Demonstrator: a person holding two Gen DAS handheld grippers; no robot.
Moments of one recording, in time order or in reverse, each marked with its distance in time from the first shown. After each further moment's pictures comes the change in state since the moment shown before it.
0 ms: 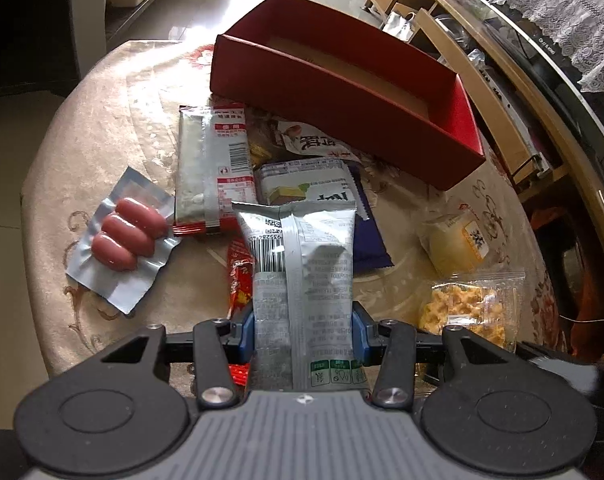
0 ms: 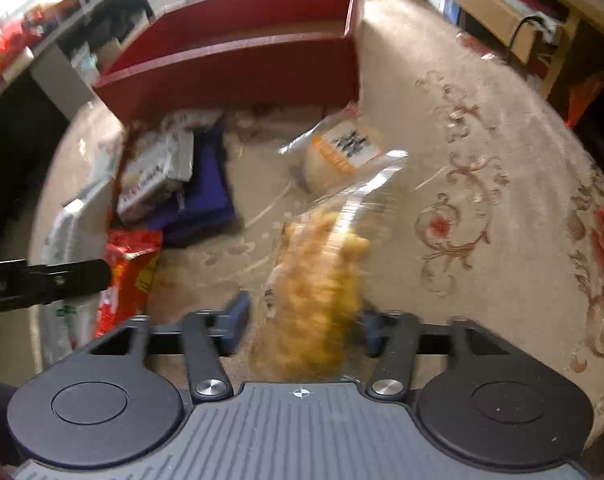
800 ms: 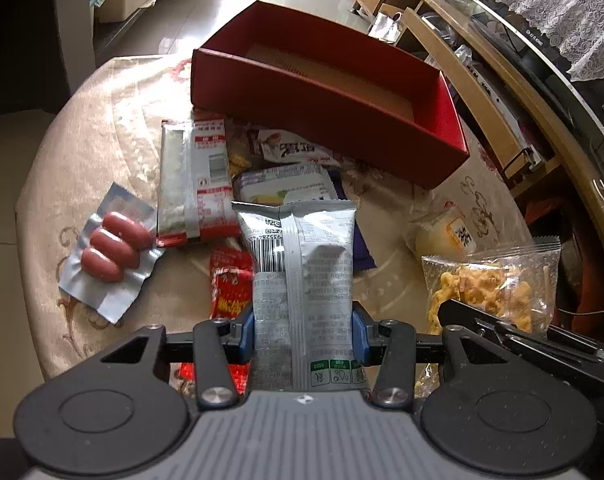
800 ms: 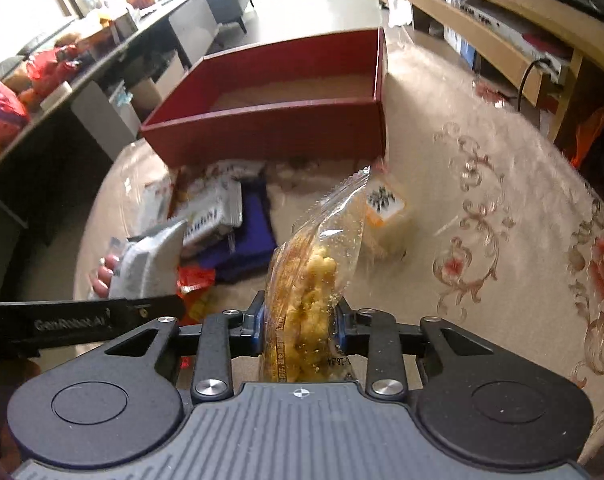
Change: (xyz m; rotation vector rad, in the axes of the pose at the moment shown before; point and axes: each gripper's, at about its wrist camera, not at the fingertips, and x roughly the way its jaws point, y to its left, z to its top) left arm -0.004 -0.018 0.002 0.049 -0.023 0.005; right arm -0.056 -0.001 0.004 0.016 -0.155 0.127
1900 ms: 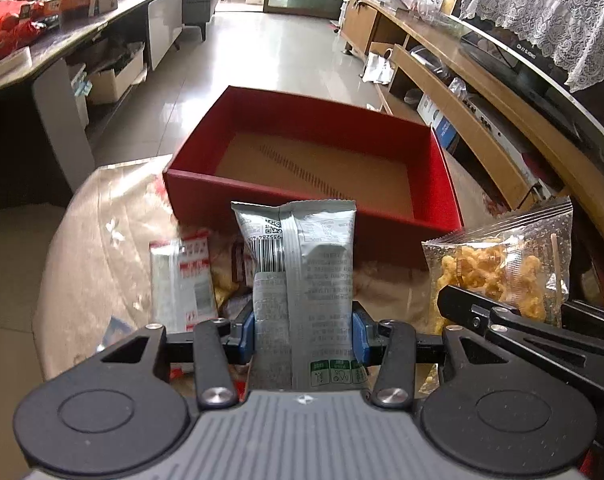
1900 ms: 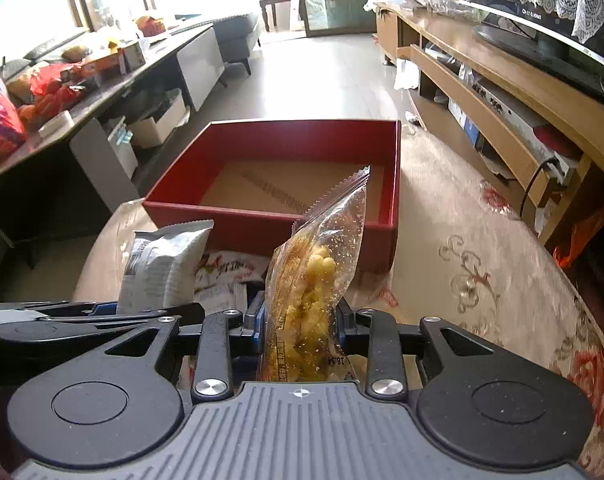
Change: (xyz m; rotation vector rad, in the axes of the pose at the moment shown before) left arm 0.001 -0.043 0.062 0.123 -0.144 0.101; right arm 0.001 0.022 0.059 -0.094 -0.124 -0.069
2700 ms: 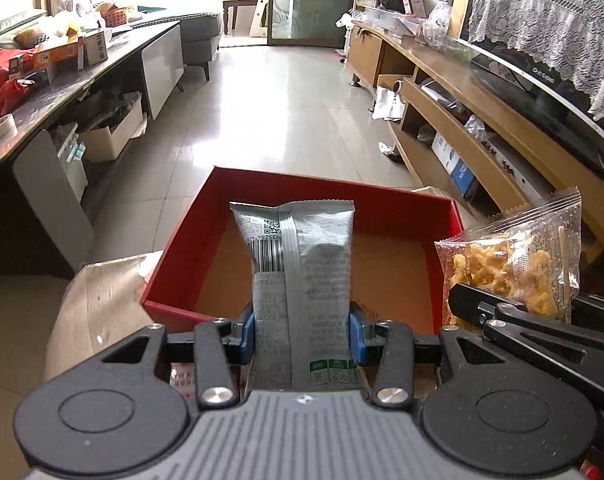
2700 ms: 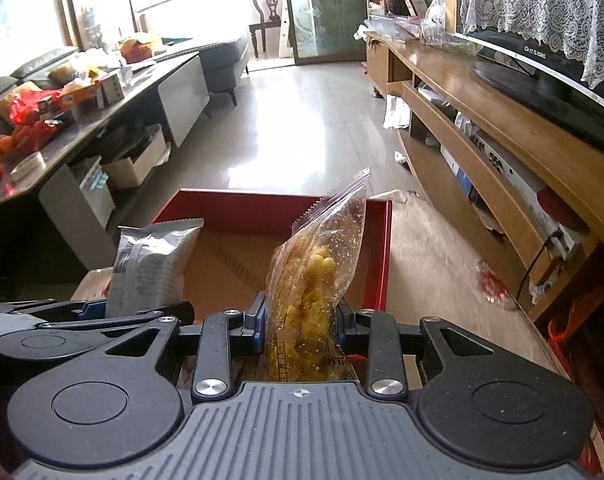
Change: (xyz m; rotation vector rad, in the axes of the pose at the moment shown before) left arm 0.041 -0.020 0.081 0.048 -0.088 0.071; right arm 0.037 -0.012 0.068 -0.008 -0.073 -0.042
